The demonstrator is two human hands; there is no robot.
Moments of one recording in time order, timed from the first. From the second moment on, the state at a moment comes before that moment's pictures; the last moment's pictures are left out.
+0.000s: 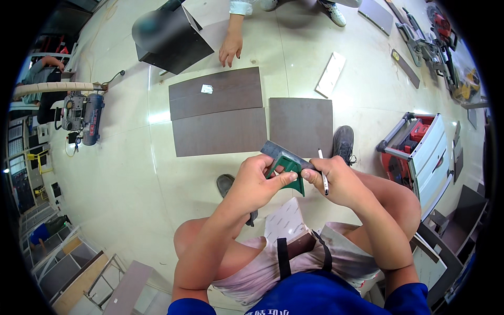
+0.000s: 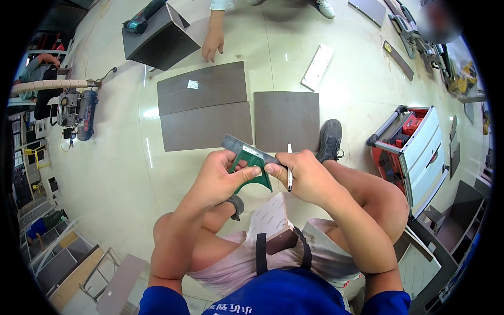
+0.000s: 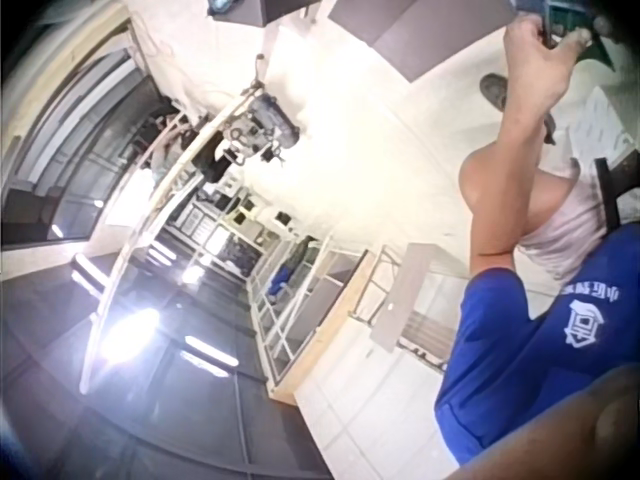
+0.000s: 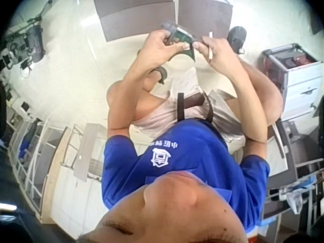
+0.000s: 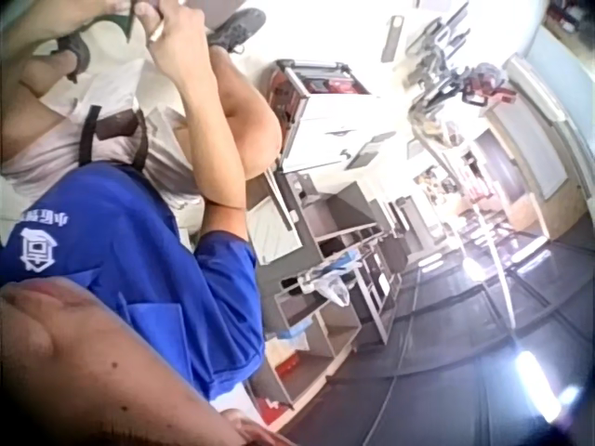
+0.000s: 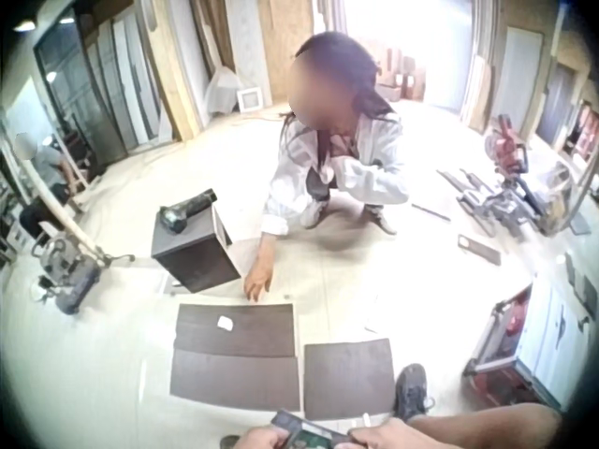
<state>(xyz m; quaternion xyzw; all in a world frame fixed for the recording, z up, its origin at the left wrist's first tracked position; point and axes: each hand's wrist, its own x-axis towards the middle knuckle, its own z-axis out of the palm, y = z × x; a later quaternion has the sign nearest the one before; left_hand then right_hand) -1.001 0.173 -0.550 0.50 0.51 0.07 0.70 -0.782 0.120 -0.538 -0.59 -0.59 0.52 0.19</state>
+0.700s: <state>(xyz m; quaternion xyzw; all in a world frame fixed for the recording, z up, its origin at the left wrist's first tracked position) -0.924 0.148 -0.519 0.45 0.41 0.28 0.74 -0.773 0.066 -0.542 -0.47 -0.32 0.60 0.56</state>
